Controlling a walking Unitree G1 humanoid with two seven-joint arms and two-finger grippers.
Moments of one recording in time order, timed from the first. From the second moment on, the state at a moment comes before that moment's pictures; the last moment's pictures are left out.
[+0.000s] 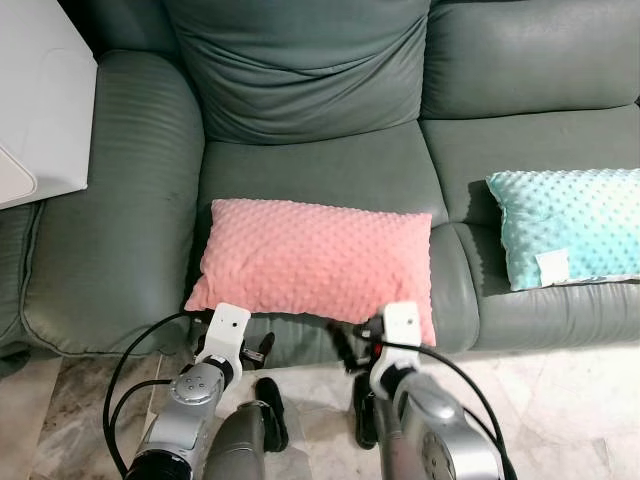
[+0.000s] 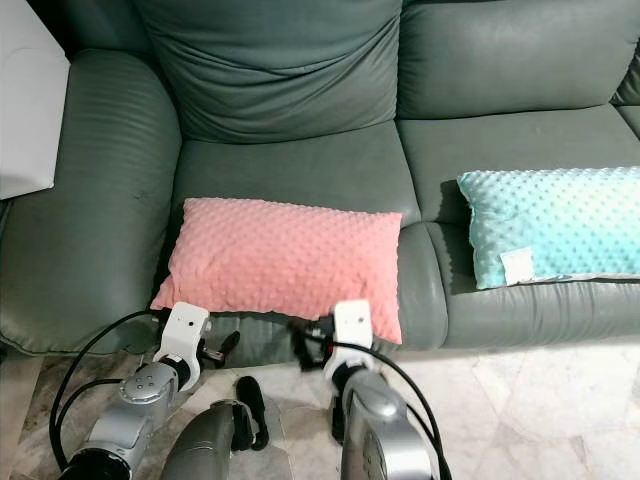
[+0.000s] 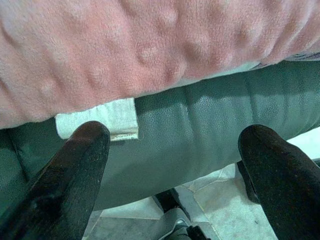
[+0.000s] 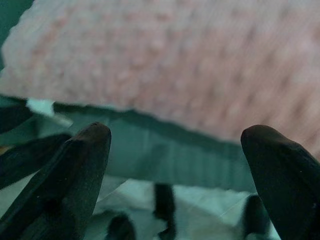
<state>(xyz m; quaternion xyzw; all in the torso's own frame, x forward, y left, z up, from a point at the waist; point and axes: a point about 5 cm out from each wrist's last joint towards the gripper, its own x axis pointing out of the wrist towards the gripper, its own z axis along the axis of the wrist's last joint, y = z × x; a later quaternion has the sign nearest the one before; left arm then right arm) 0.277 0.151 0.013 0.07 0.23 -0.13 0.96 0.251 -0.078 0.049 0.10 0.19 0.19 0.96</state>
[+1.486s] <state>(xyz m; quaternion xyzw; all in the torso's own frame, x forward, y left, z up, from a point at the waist) 0.273 0.163 0.032 0.09 0.22 -0.15 0.96 0.299 -0.156 0.008 -0.04 0.20 0.14 0.97</state>
